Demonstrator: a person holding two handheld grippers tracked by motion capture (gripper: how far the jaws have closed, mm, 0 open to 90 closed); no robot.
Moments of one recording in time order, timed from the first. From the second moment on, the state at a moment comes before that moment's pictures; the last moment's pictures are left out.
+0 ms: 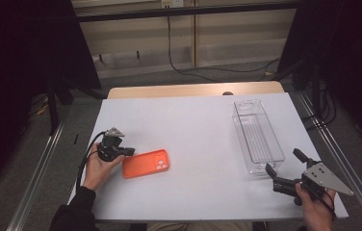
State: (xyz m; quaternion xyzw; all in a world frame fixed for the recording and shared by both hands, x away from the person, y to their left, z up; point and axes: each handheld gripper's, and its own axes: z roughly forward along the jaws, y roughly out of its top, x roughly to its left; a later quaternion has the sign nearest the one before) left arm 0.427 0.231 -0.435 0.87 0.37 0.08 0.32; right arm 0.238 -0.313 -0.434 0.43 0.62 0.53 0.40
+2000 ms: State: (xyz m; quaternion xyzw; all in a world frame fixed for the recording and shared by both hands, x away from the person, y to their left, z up) left arm 0.390 0.229 -0.432 0.88 0.34 0.05 0.32; right arm 0.238 -0.313 -0.435 0.43 0.62 0.53 0.40
